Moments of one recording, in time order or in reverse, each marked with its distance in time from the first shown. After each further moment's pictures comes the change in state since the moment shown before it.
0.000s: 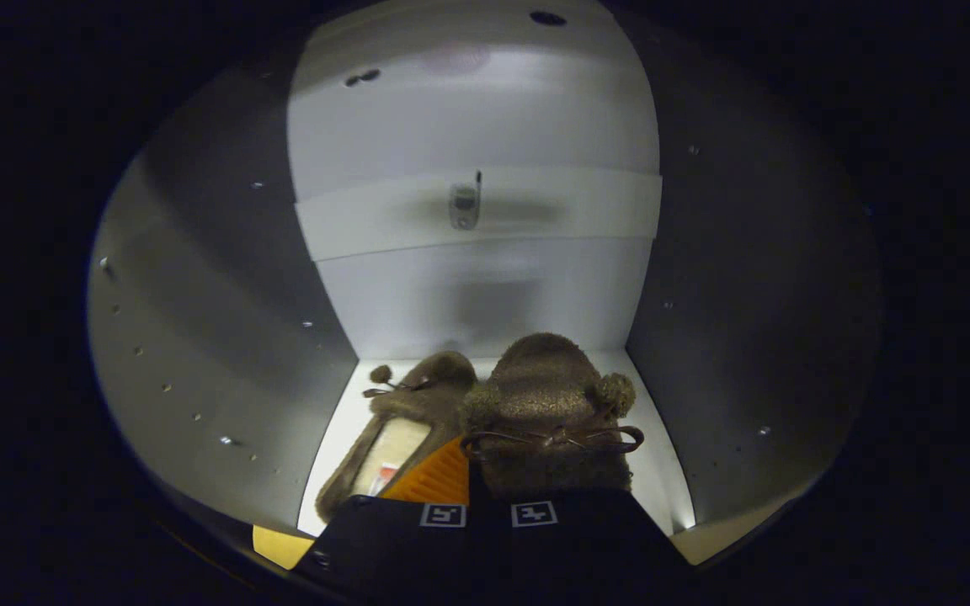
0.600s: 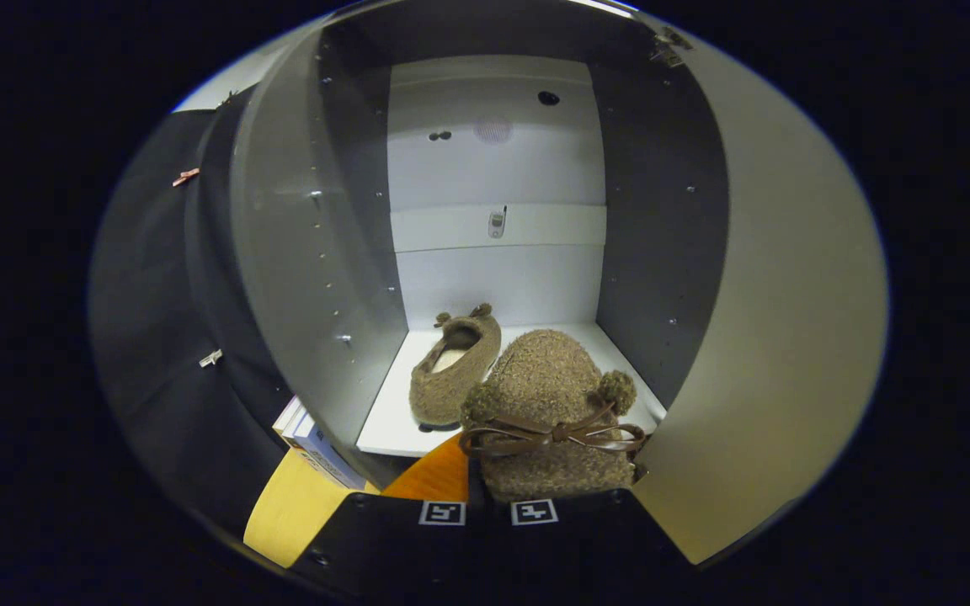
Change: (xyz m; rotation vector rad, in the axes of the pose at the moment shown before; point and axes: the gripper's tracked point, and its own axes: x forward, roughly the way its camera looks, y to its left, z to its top) arm -0.161 0.038 -0.070 -0.048 -0.173 -0.009
